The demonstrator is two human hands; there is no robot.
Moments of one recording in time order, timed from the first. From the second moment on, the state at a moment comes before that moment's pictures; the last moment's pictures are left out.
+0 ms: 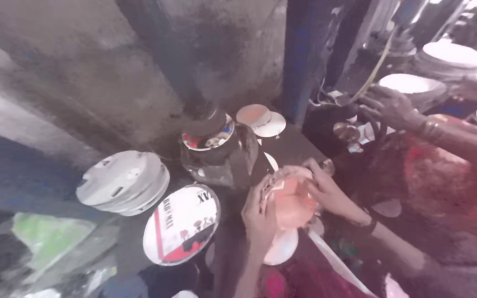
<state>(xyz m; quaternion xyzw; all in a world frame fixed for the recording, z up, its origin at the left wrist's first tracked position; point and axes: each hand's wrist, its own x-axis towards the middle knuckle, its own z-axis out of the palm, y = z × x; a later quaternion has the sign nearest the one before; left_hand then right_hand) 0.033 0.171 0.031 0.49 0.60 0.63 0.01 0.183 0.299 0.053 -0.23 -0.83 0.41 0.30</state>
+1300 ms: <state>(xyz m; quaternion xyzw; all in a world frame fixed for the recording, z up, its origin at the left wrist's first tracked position) 0.016 0.078 0.017 0.38 0.48 0.64 0.46 0.094 0.487 0.013 -0.38 -0.68 0.48 0.41</state>
